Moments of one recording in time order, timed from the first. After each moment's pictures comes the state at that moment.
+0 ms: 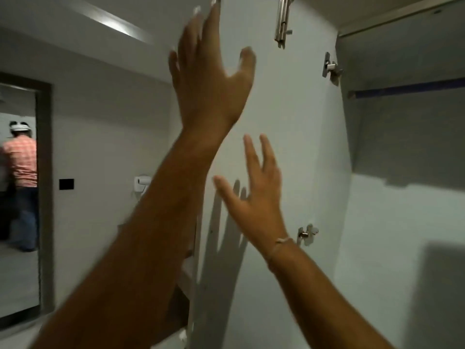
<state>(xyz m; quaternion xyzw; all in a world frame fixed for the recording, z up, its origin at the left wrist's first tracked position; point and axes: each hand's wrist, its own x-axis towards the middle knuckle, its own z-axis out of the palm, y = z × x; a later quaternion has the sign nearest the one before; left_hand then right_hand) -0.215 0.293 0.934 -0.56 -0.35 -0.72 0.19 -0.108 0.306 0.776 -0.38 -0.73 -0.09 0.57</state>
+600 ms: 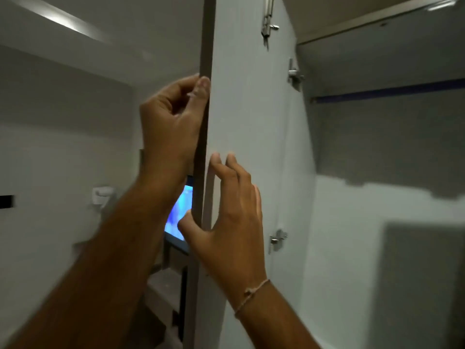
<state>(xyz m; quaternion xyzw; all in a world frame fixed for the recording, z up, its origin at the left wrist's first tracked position) -0.203 0.294 0.884 -0.56 -0.19 -0.80 -0.13 -0.108 0.287 0.763 -0.38 -0.70 -0.14 0.59</state>
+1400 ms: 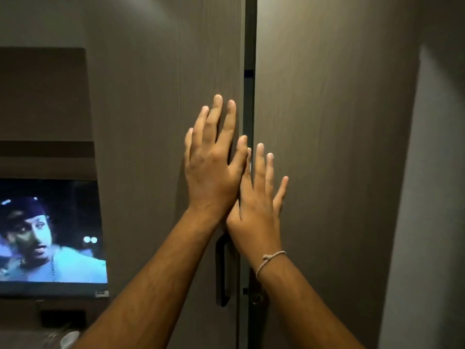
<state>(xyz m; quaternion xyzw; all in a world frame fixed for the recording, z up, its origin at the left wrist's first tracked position) 0.125 0.275 0.807 -0.74 -0.12 -0.66 0.02 0.181 0.203 0.735 -0.70 -0.43 -0.39 0.41</state>
